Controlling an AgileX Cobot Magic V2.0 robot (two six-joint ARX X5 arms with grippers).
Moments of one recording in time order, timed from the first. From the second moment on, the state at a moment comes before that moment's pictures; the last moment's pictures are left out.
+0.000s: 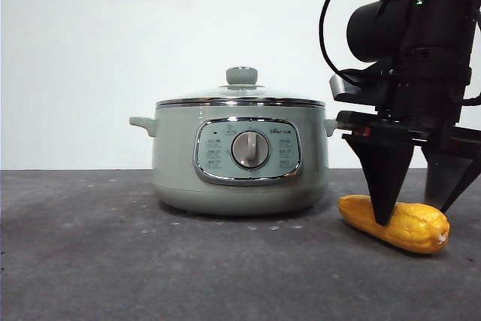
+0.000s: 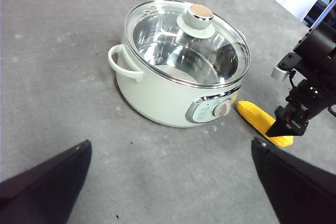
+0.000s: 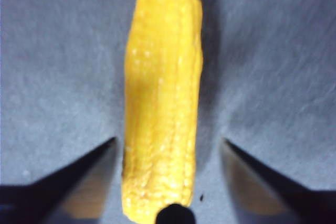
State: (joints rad) left arm -0.02 0.66 0.97 -0.84 0.49 0.00; right arm 0.43 1.68 1.08 -0.82 -0.08 0.04
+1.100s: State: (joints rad) left arm -0.15 0.88 1.02 -0.64 0.49 0.00; right arm 0.43 1.12 1.06 -0.91 -0.08 0.03
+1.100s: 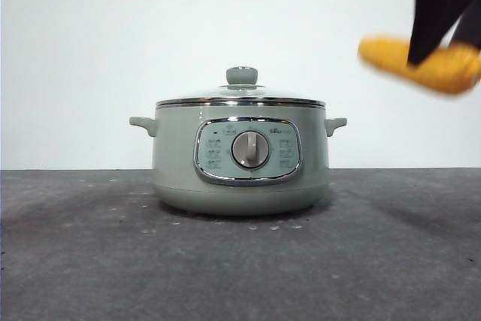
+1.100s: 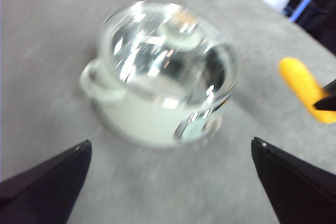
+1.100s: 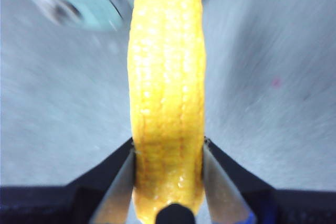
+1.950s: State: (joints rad) left arm -0.46 1.71 1.58 -0.41 0.29 0.11; right arm 0.43 0.75 1.06 -1.07 -0.09 0.11
